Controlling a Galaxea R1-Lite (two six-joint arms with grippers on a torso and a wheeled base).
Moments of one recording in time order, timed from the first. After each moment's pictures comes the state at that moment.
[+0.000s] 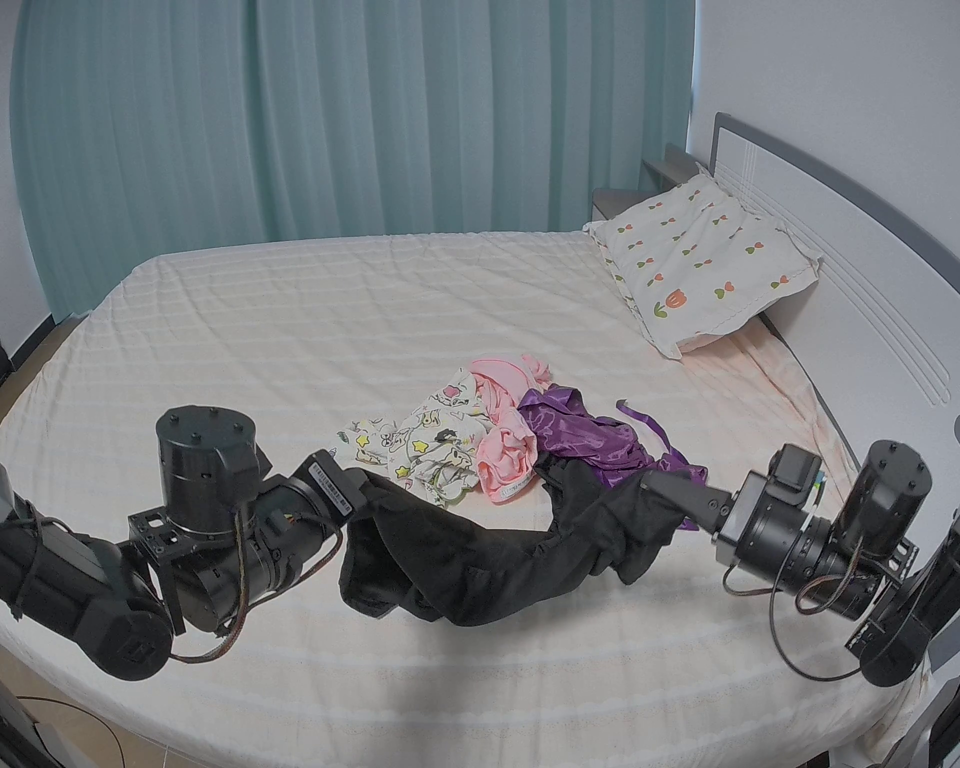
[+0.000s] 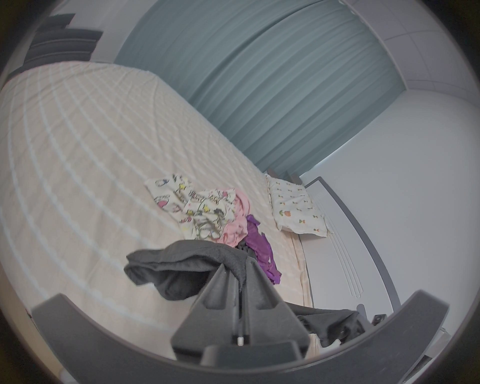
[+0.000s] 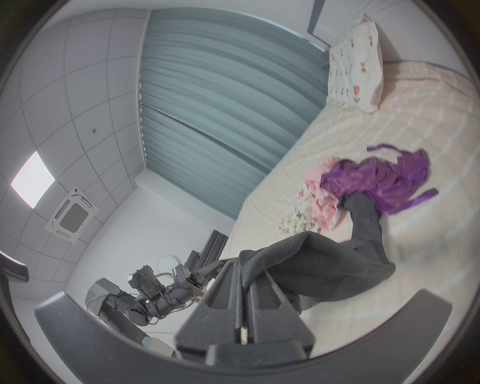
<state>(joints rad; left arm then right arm) -0.57 1.70 -0.55 -0.83 0.22 -0.93 0.51 1.81 -0.26 -1.55 0.28 0.92</state>
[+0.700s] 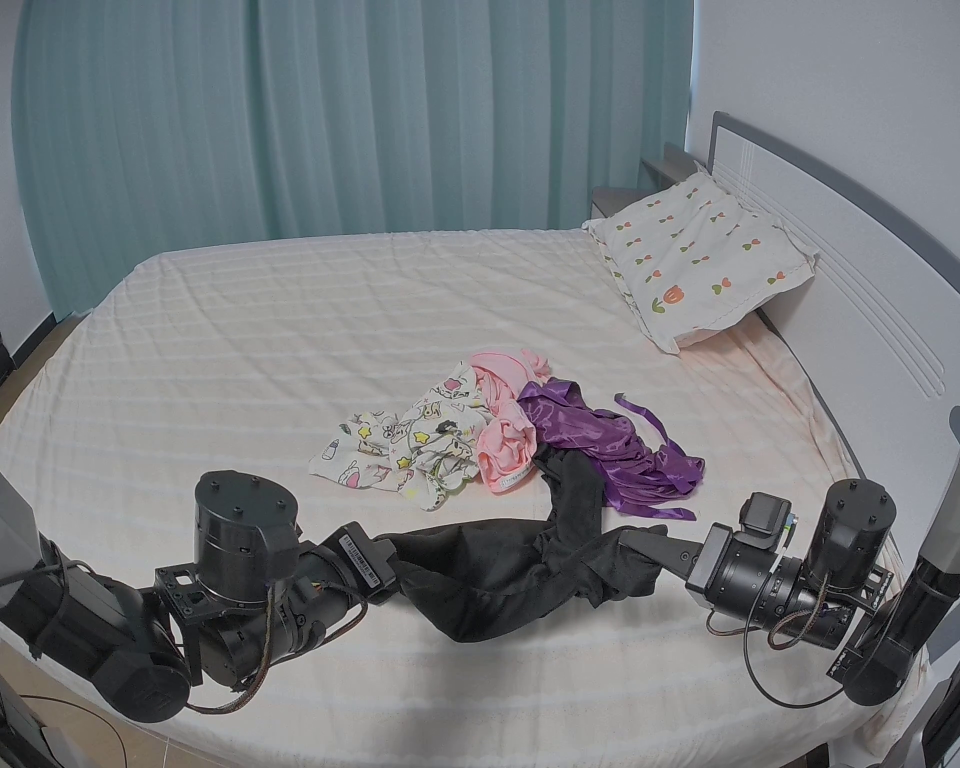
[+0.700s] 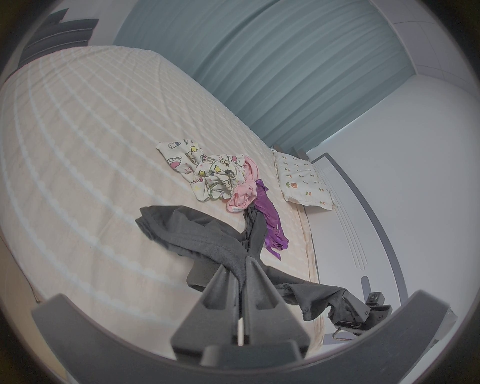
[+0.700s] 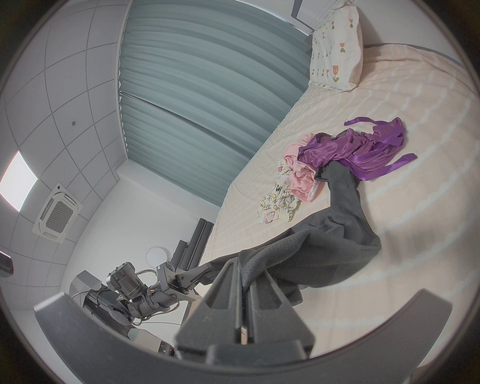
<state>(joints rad) -0.66 1.74 -0.45 -0.83 0.21 -0.99 0.56 1.90 -0.21 -1.55 0.24 0.92</state>
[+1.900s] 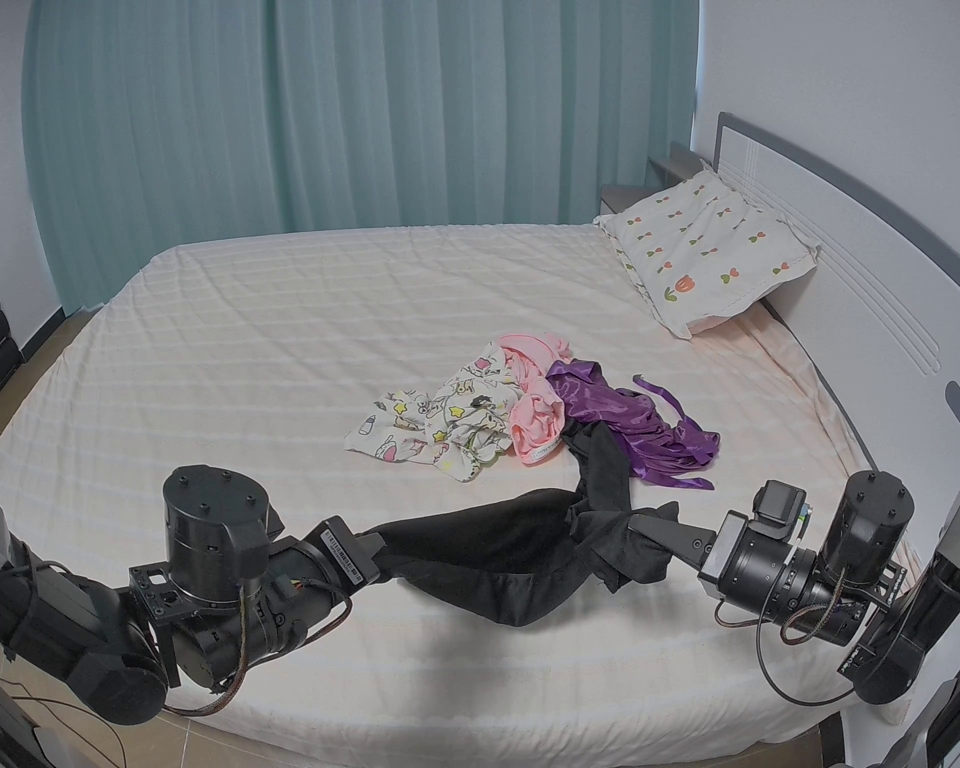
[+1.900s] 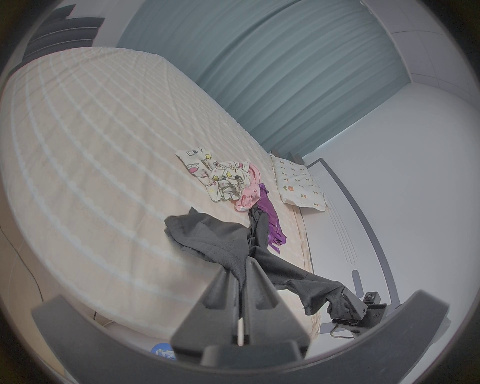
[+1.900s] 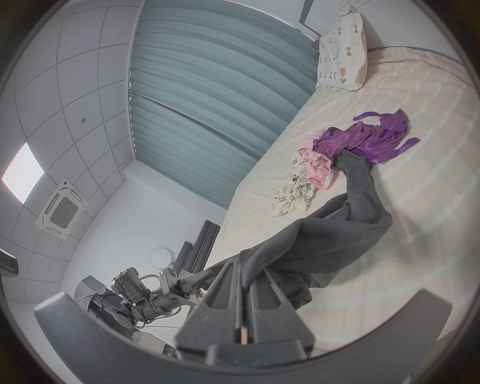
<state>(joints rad) -0.66 1.67 -0.43 -0.82 0.20 -0.99 0.56 1.85 -0.20 -1.55 0.23 0.92</state>
